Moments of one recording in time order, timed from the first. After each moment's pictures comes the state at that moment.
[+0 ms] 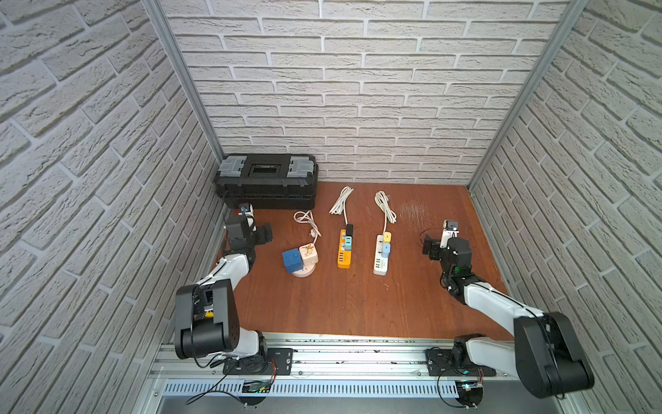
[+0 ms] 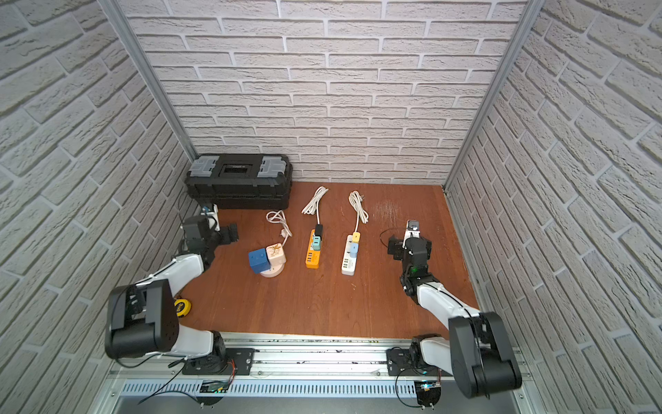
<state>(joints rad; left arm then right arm) 0.17 1.39 0.79 0.08 0.03 0.06 0.07 1.15 0.48 0.27 0.33 0.10</state>
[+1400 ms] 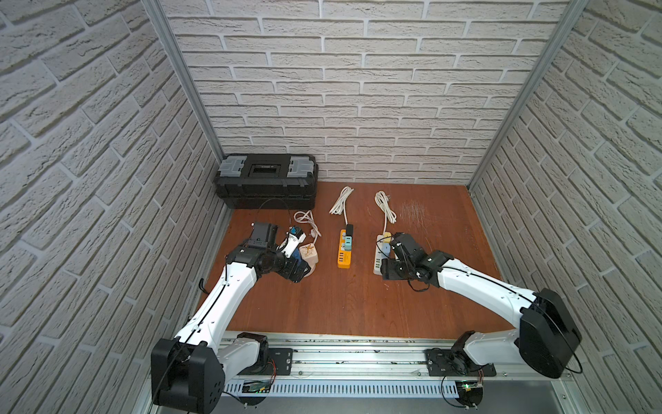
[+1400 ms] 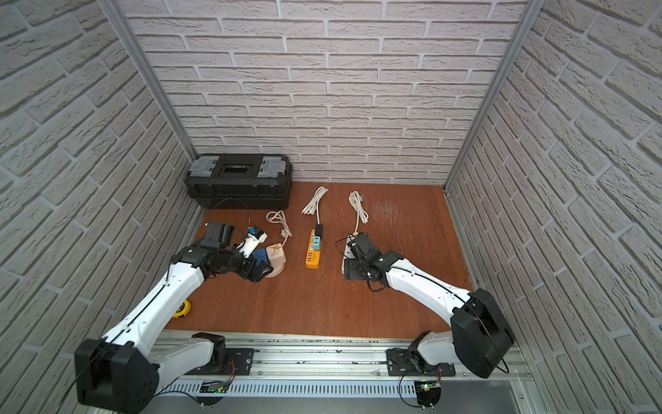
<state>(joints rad) -0.19 1.13 0.88 -0.80 0.38 0.32 0.61 1.41 0.91 -0.61 0.13 0.57</state>
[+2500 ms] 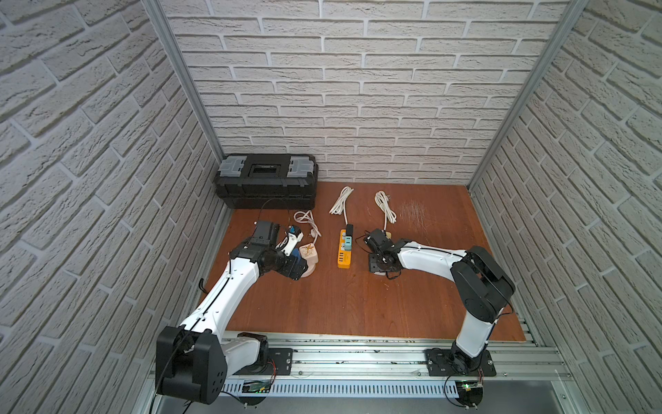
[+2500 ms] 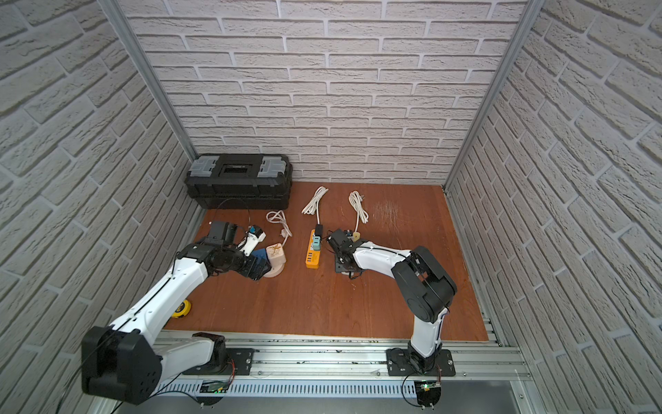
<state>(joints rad) -0.19 1.19 0.88 -0.78 0.29 0.28 0.62 1.82 1.10 -0.55 0.26 0.61</state>
